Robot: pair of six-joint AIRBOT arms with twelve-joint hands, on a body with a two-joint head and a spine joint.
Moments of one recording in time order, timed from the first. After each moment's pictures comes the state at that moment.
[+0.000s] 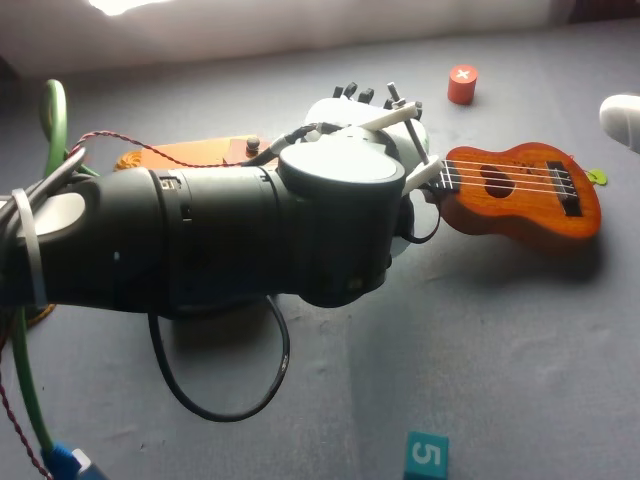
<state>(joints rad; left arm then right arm) 0.37 -1.56 1.14 1.33 0.93 -0.41 -0.47 -0.49 0.54 0.53 0.65 -1.47</state>
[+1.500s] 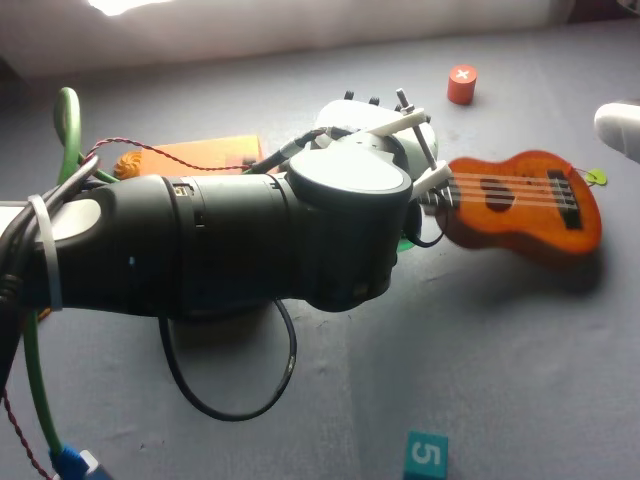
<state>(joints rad) 0.38 -1.58 1.16 1.36 0.91 -0.43 -0.47 -0.49 0.53 0.52 0.65 -1.49</state>
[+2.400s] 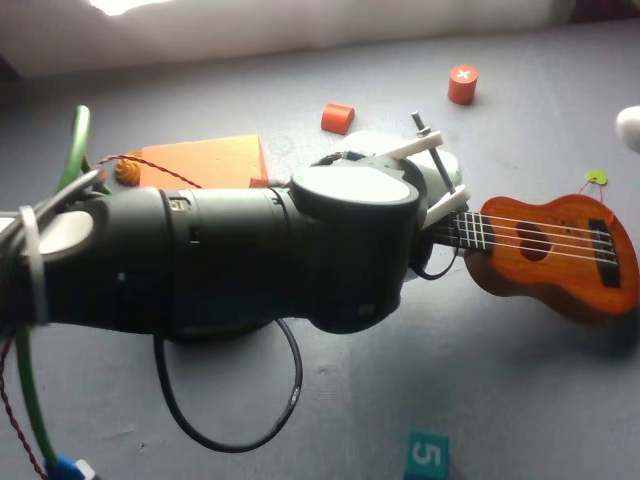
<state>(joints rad) 0.37 -1.56 1.09 1.27 0.86 -0.42 -0.48 -0.43 0.53 0.49 0.61 -1.38</state>
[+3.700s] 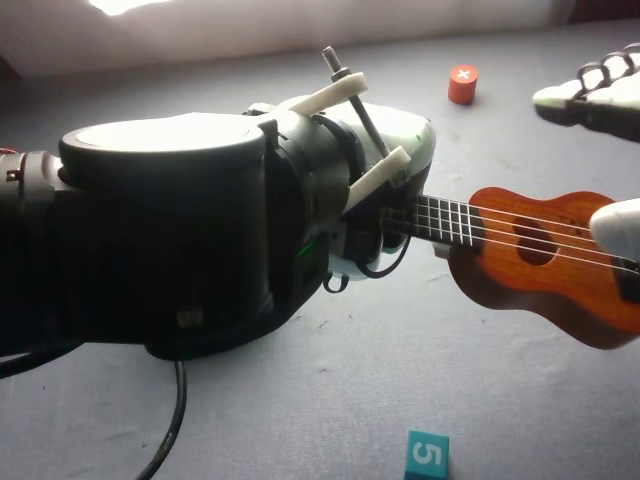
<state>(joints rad) 0.21 -1.25 0.73 1.12 0.86 -0.35 -0.19 -0.42 0.57 0.36 -0.05 -1.21</state>
